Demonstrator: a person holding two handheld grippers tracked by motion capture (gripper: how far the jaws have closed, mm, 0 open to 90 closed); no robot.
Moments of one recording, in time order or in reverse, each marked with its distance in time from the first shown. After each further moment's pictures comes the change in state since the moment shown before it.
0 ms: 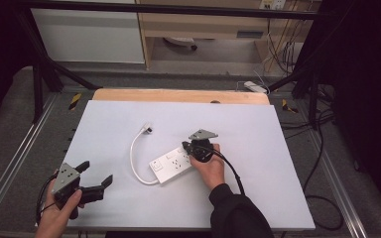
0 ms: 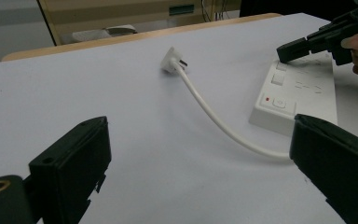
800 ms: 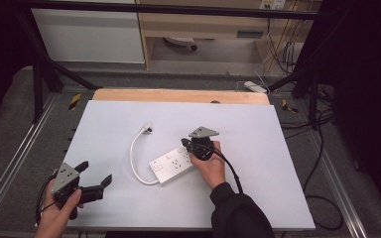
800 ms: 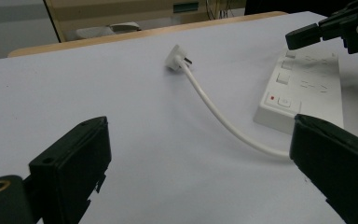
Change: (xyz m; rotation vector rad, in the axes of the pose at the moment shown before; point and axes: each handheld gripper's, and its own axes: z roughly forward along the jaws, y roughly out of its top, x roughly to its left) left arm 0.002 0.000 0.000 0.013 0.016 -0.011; right arm 0.001 0.012 -0.008 -0.041 0.008 -0.030
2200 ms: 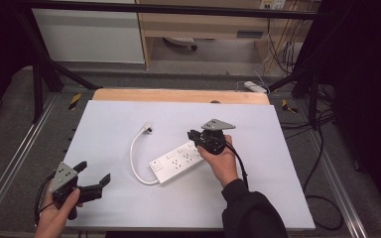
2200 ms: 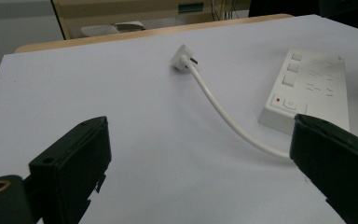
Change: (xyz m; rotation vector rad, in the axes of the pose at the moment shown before) left arm 0.003 -0.001 -0.001 -0.005 0.021 -0.020; right arm -0.017 0.023 -0.039 -0.084 0.030 0.055
